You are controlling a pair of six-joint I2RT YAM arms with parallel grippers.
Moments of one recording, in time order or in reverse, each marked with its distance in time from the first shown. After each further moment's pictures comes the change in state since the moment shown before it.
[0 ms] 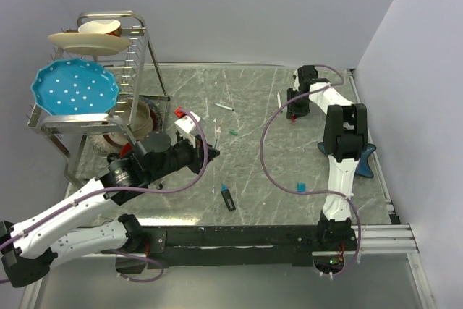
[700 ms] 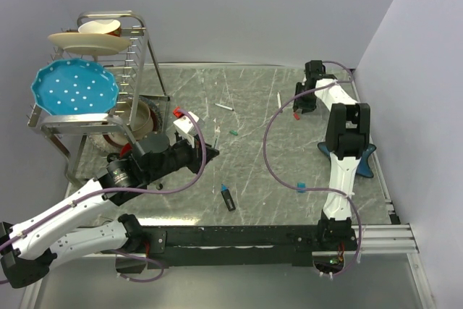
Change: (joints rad) left arm 0.000 -0.010 0.000 0.000 0.000 0.000; right arm -0.056 0.036 0.093 -0.024 0.069 0.087
